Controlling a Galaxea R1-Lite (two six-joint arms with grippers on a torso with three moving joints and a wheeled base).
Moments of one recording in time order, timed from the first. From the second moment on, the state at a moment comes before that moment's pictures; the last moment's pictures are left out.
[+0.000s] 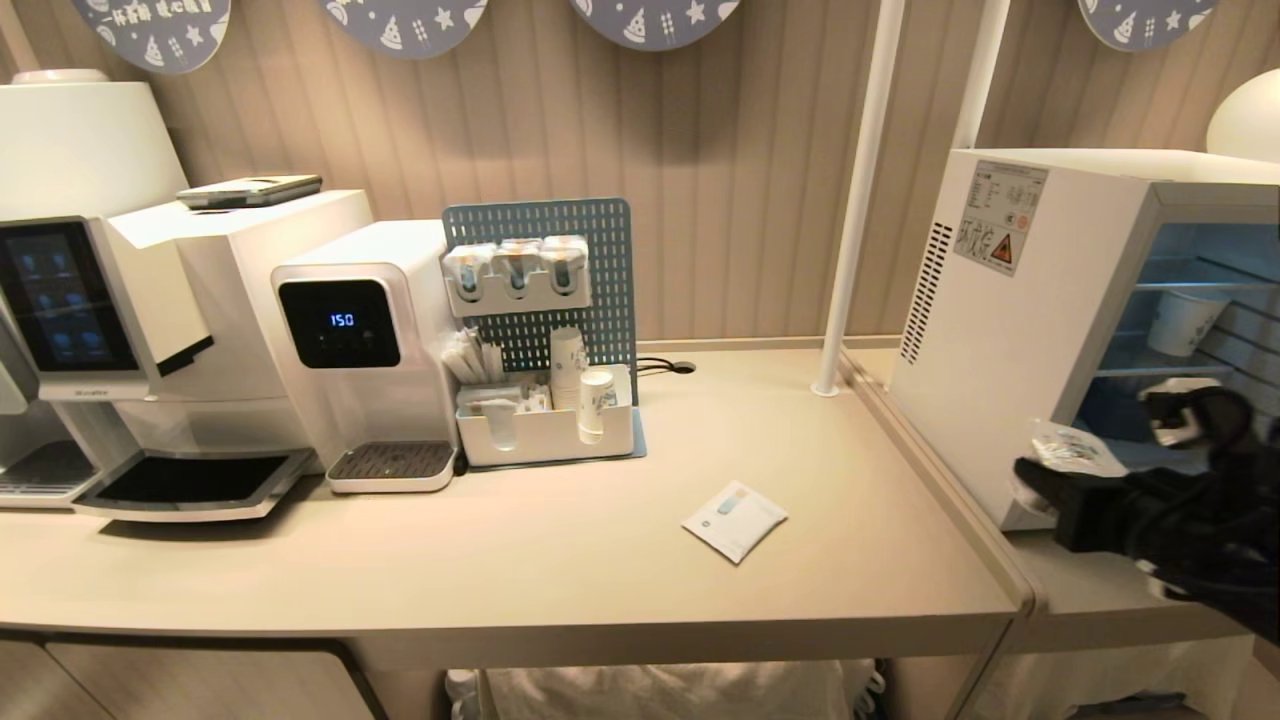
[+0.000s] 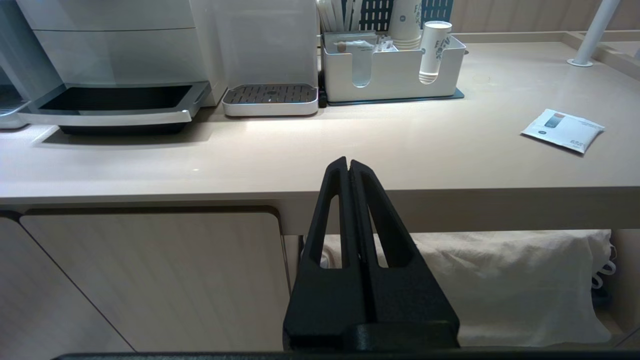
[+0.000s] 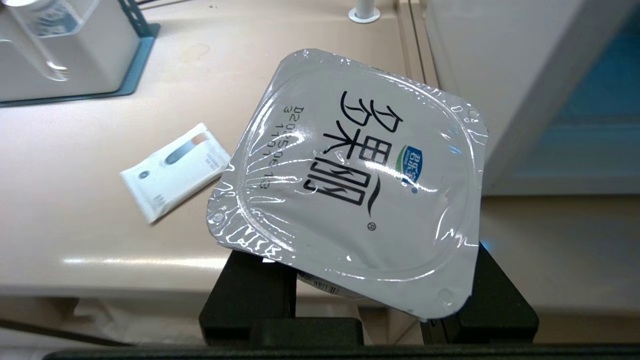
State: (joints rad) left arm 0.00 0.00 0.00 0.00 0.00 0.00; right arm 0.07 1.63 -0.29 -1.05 0.00 0.03
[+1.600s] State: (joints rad) left arm 0.00 0.00 0.00 0.00 0.00 0.00; right arm 0.11 2.60 -0.88 -1.27 -0.14 -0.08
